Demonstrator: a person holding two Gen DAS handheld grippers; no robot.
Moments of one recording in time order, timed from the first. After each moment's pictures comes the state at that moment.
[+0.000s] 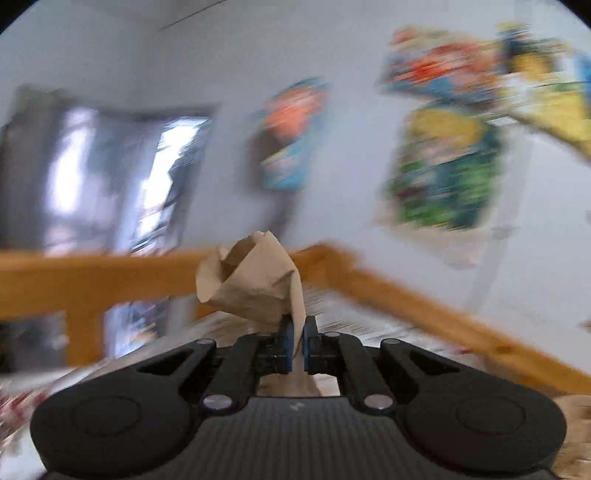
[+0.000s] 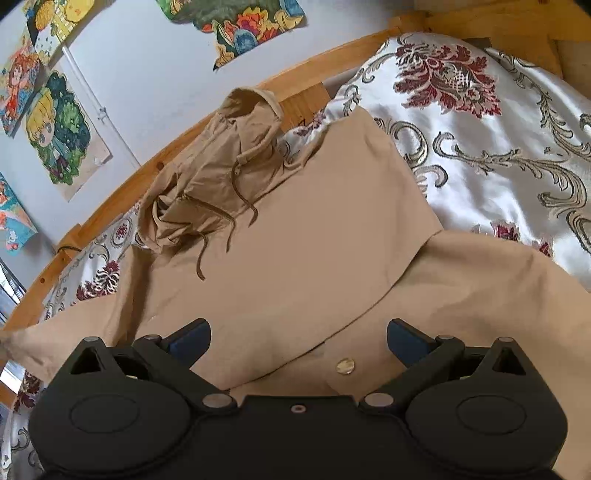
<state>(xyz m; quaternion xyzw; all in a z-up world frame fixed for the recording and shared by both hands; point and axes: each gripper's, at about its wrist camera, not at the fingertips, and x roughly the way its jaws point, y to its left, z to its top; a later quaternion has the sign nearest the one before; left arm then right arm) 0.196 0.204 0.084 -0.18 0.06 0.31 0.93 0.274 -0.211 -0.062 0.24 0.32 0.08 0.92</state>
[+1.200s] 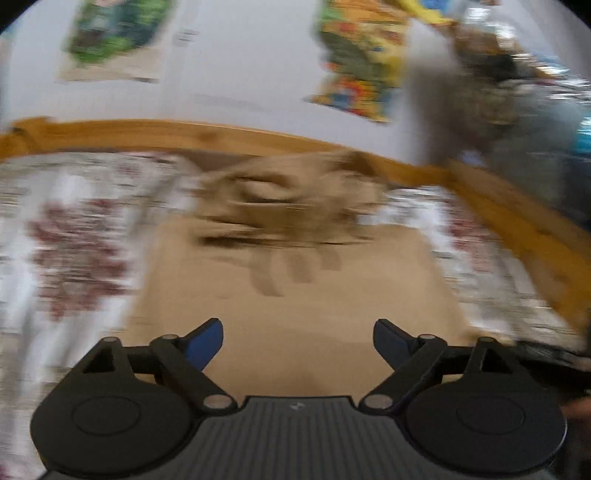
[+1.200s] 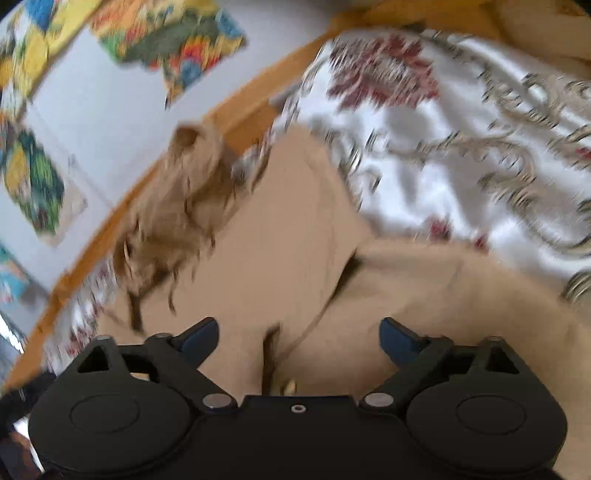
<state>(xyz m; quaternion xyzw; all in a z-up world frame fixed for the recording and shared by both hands) 0.239 0.050 -0.013 -0.07 0.26 -0.07 0.96 0.285 -0.251 -0.093 0.28 0.33 0.06 0.90</state>
